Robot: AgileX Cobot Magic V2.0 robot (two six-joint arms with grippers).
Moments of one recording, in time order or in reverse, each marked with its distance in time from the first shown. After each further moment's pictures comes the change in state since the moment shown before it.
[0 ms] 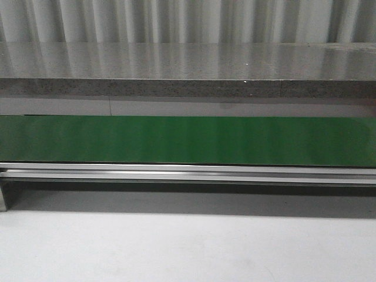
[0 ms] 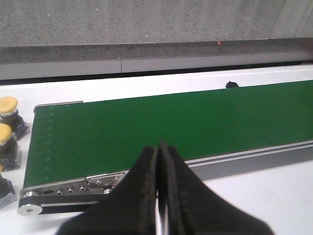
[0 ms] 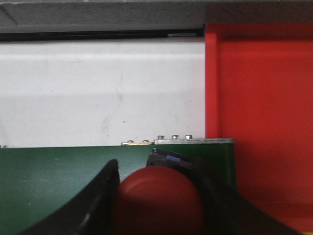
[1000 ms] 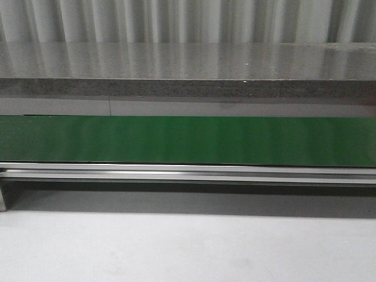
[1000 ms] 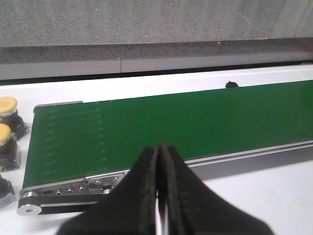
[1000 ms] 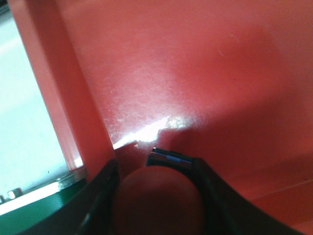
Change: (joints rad) left arm 0.000 0.000 0.000 0.000 0.000 0.000; right arm -0.225 0.380 -0.141 0.016 -0.011 0.142
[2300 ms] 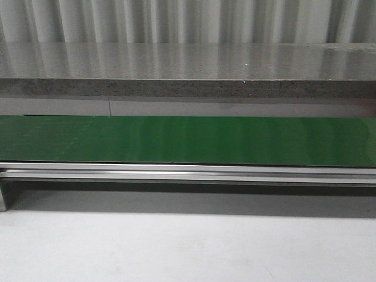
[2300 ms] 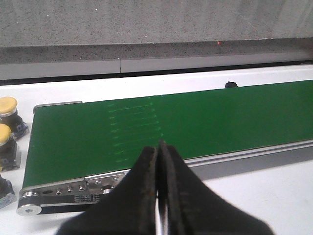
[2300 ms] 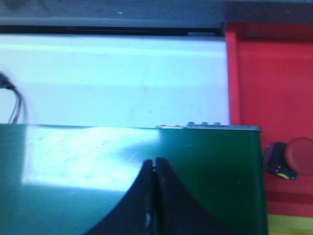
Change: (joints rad) left arm 0.000 0.000 0.000 0.000 0.000 0.000; right arm 0.377 -0.560 0.271 -0.101 -0.030 -0.055
